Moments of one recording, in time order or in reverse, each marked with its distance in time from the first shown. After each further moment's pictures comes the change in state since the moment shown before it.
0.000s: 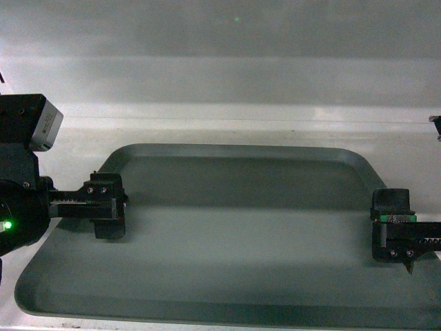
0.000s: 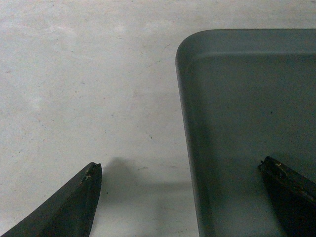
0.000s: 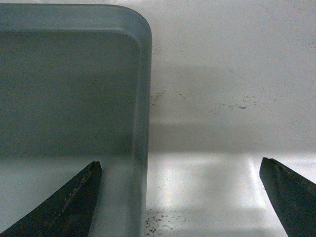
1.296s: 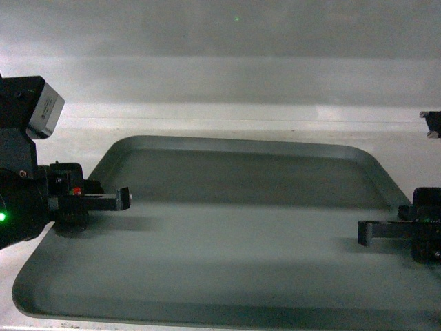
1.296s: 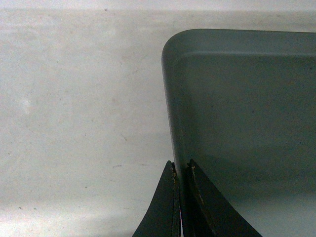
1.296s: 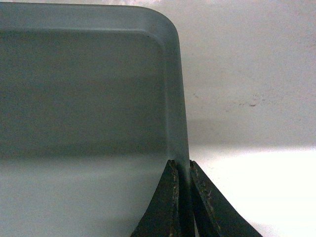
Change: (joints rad) left arm -0.051 -0.108 -0.006 -0.081 -0.002 -0.024; right arm 0.070 -0.032 -0.002 -0.012 0.079 0.042
